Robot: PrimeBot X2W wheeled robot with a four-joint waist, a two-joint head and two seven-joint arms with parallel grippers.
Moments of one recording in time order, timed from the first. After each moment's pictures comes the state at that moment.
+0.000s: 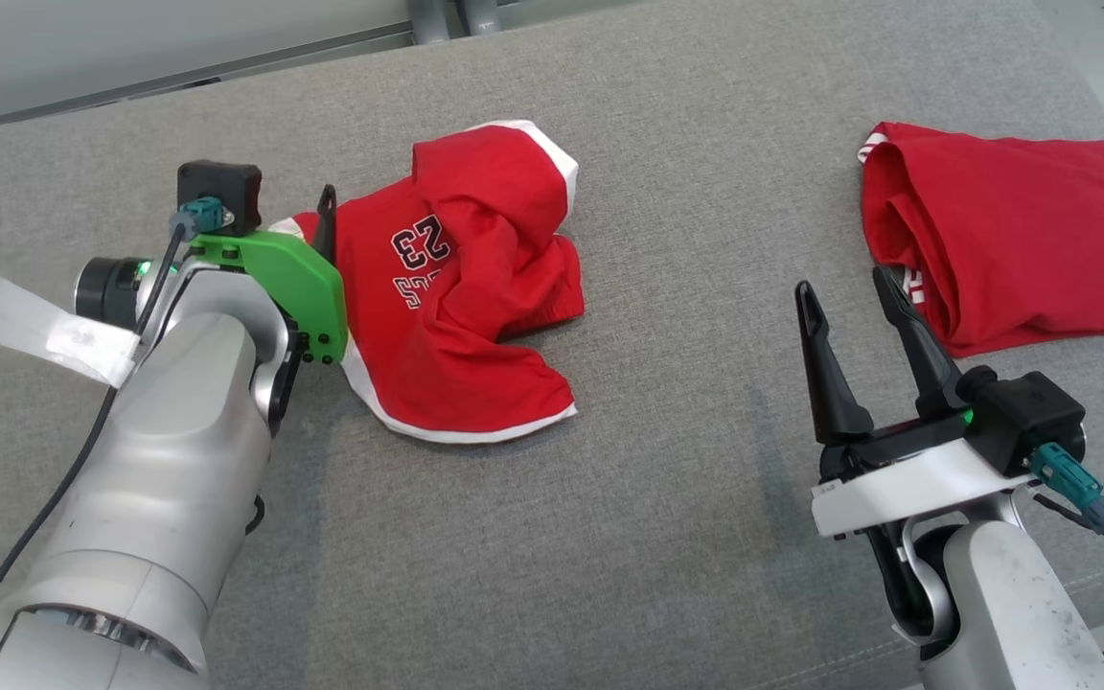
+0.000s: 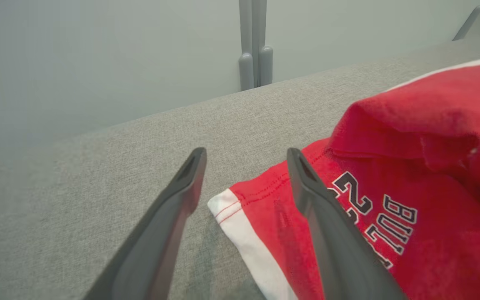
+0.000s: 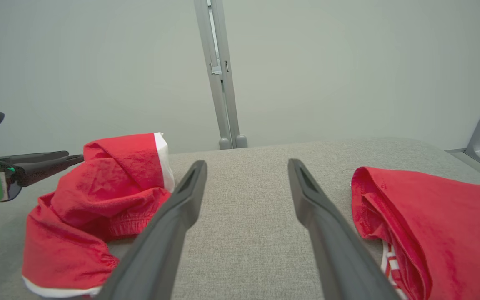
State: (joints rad) left arm -1.02 0.11 -0.63 1.24 -0.56 -0.03 -0.21; right arm -0.20 -0.05 0.11 0.04 0.19 0.13 -0.21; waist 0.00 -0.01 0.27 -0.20
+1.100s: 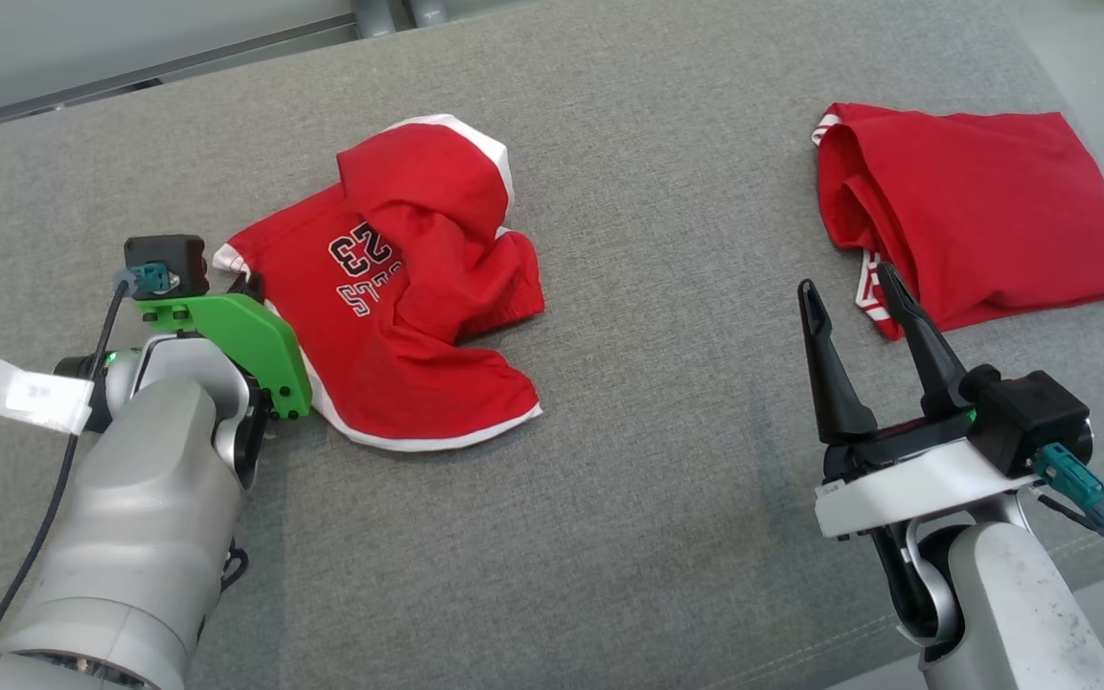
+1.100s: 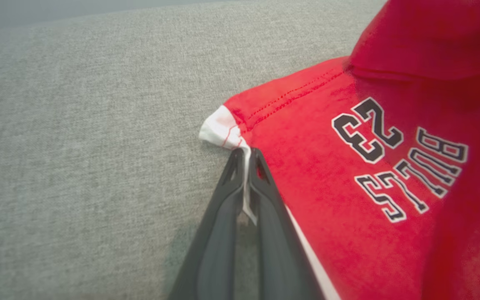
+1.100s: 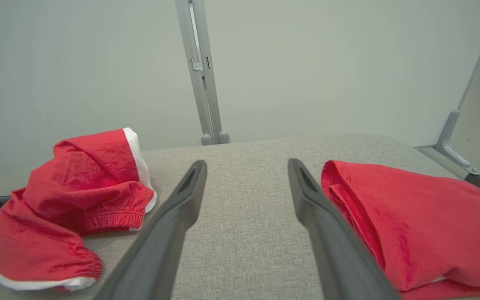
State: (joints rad) left arm -0.93 0.15 -0.57 1.28 -0.68 -0.04 -0.10; right arm -0.20 -0.05 0.11 0.01 0.17 0.13 -0.20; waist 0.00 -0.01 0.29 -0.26
